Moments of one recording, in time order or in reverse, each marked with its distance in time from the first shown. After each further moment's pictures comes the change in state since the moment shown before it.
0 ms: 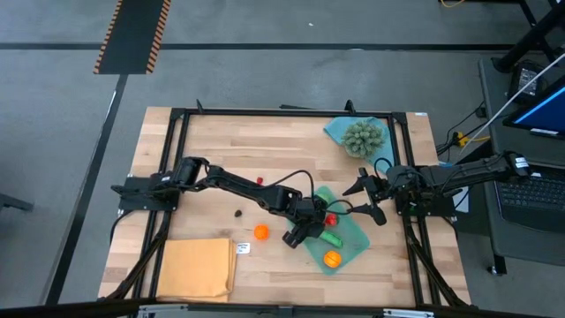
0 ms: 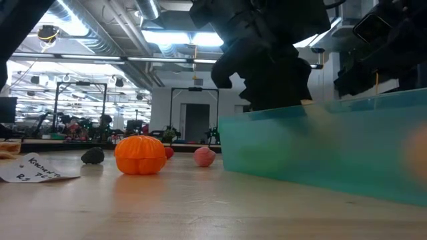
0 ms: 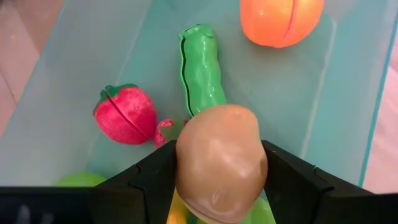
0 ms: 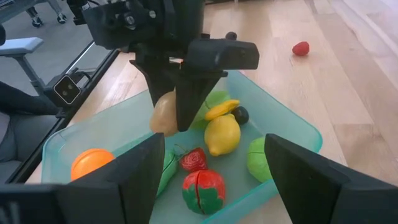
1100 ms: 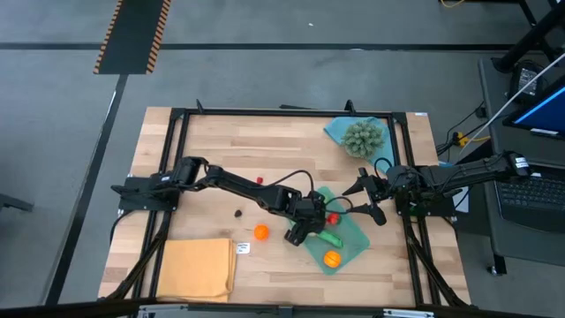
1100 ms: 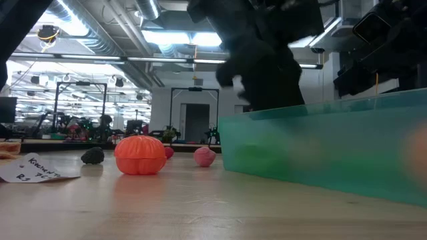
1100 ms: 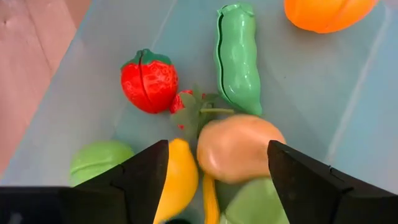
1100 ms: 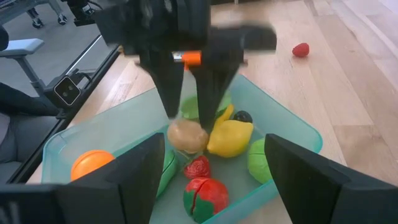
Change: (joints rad) left arm -0.004 -0.013 -0.001 -0.022 -0.113 -0.078; right arm 0.000 0.000 0.000 0.005 0.000 0.000
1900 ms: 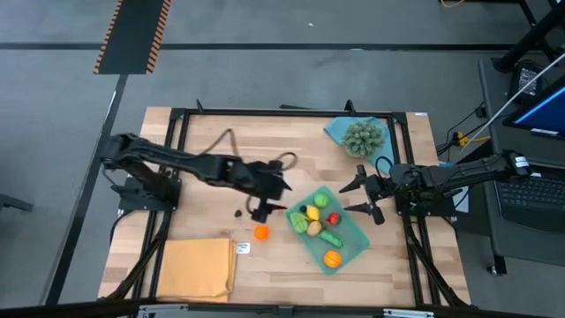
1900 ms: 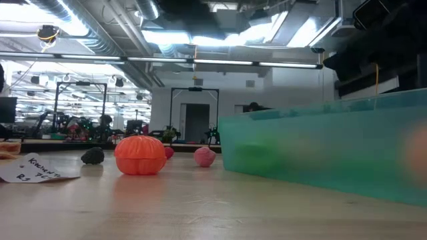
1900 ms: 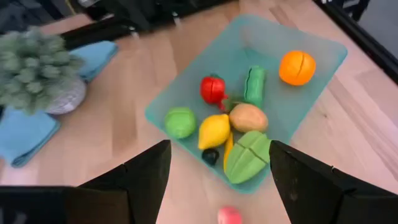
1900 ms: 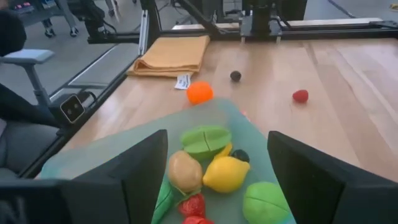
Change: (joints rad) left arm 0.073 -0.685 -0.572 0.195 0.029 -0.180; right arm 0.000 0.030 0.000 0.165 0.002 -0.096
